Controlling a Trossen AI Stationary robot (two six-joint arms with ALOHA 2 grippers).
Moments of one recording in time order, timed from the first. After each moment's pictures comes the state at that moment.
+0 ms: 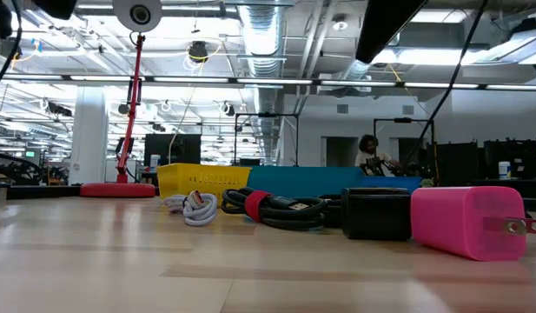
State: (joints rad) left arm -0.91 0.78 0.52 -0.01 -0.84 -0.31; right arm 0.63 2.10 1.86 -1.17 0.44 0.71
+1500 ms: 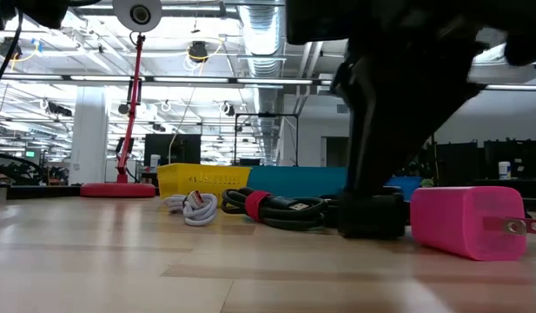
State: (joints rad) left arm -0.96 0.93 0.49 0.13 -0.90 -0.31; right arm 0.54 2.14 1.59 -0.85 0.24 0.49
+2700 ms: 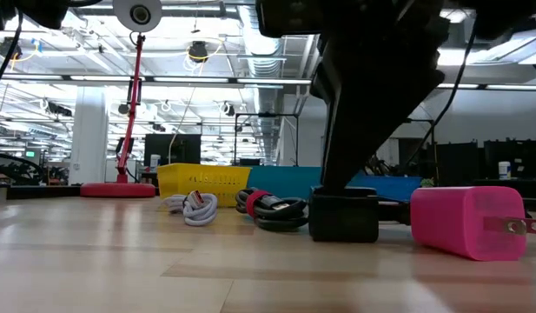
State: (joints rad) left arm -0.96 0.93 0.49 0.13 -0.90 -0.32; right arm 0.53 2.18 1.63 -0.80 0.16 0.47
